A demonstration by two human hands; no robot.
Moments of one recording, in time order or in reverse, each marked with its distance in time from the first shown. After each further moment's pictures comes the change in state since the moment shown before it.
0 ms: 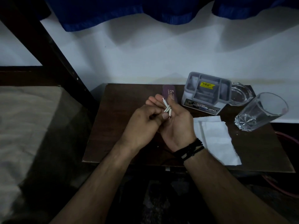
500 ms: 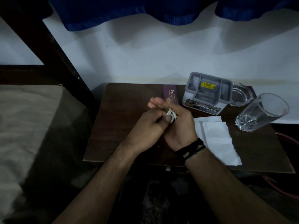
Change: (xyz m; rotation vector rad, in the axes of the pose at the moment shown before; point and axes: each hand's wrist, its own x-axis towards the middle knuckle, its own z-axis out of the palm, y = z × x) left_hand -0.002 -0.003 0.005 0.061 -0.129 -0.010; right_hand 0.003 -0.001 -0.006 -0.034 -0.041 0.018
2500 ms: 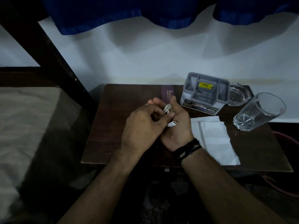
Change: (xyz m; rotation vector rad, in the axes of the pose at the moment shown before) left_hand -0.001 0.004 0.002 0.264 0.313 0.092; right_hand 0.006 0.004 -0.003 0.020 0.083 0.054
